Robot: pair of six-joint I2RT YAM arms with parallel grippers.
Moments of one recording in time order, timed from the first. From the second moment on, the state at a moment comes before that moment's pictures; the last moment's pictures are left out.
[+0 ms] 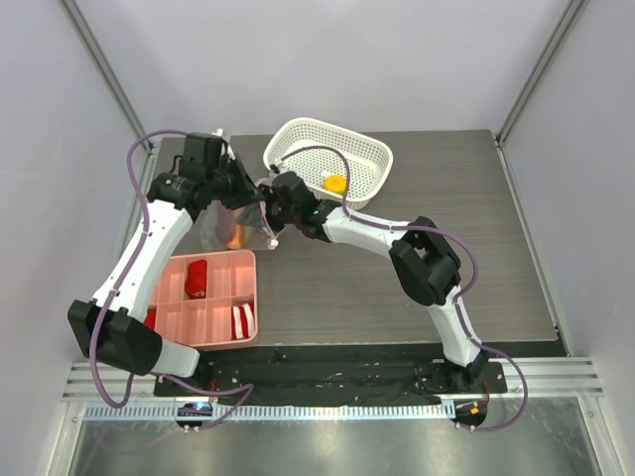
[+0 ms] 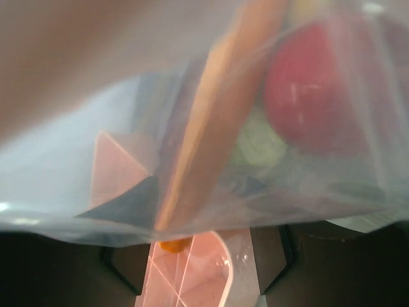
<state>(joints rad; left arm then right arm) -0.29 1.42 1.47 -0.77 0.20 -0.65 0.85 2.15 1.69 0.00 -0.17 0.87</state>
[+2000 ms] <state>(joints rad) -0.29 1.28 1.27 -0.76 0.12 -0.62 0.79 1.99 1.57 -0.13 -0.25 0.85</state>
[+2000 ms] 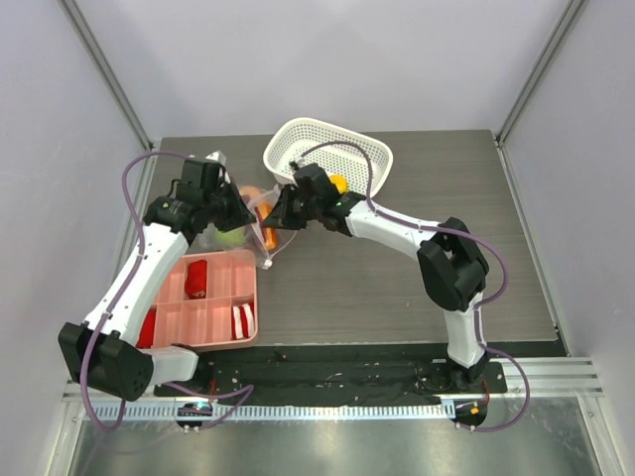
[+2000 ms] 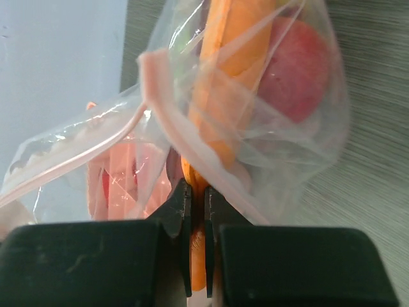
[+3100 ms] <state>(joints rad) -0.20 1.32 1.26 -0.76 0.05 -0.65 0.67 1.70 1.57 -0.51 -0.43 0.57</state>
